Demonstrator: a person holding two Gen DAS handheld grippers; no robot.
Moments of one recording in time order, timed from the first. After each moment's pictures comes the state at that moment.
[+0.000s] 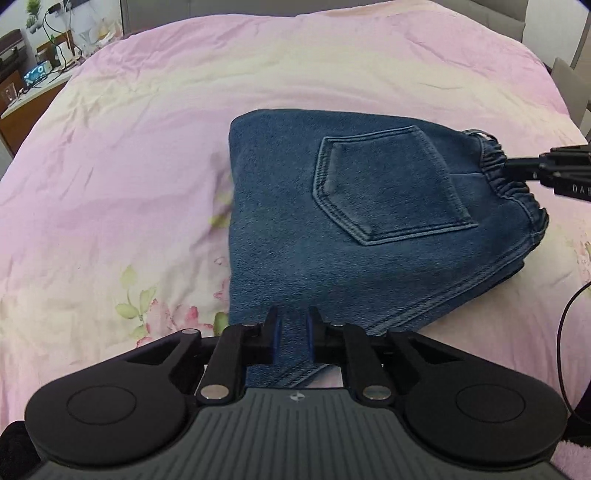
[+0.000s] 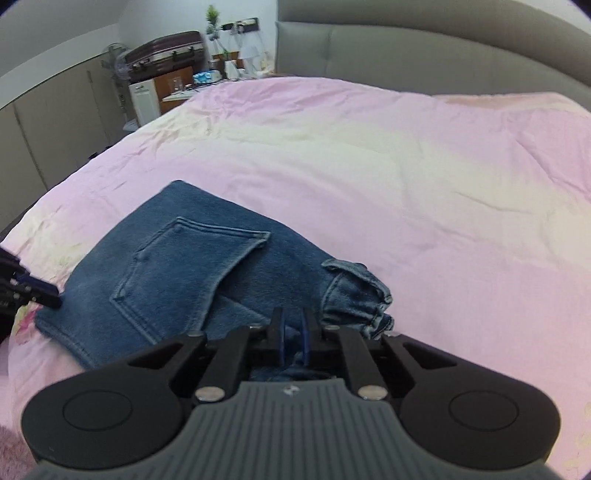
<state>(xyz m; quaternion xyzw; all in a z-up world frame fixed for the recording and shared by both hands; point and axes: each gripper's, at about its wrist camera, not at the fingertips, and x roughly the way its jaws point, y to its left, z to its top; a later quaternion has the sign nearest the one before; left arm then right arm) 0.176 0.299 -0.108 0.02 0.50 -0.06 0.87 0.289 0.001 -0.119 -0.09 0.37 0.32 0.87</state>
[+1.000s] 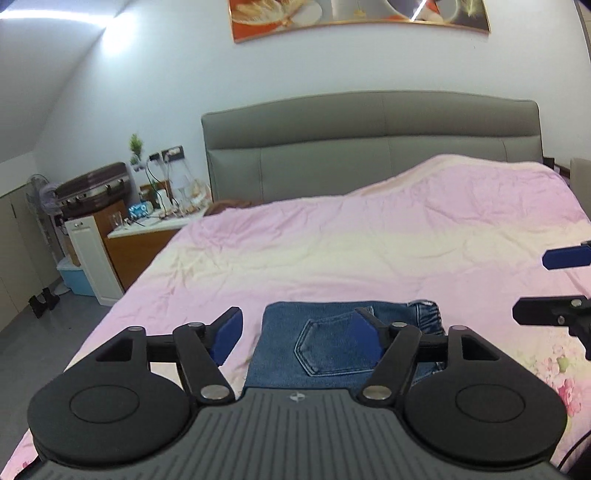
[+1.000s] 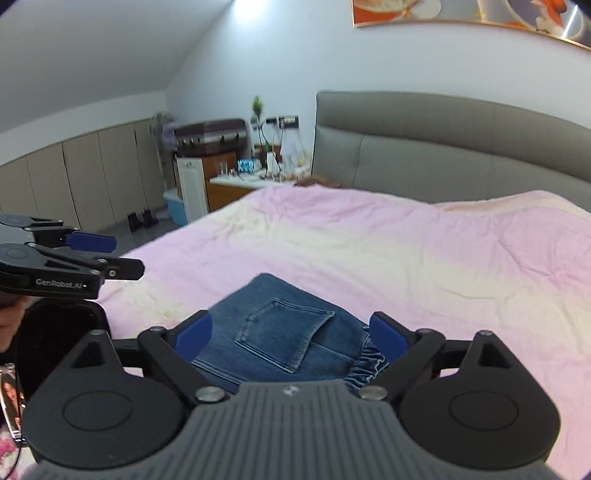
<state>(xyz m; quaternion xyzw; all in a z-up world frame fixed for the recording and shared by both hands) 0.038 0.164 0.052 0.06 0.23 0.09 0.97 0.119 -0.064 0.040 -0.04 0.23 0.34 0.91</state>
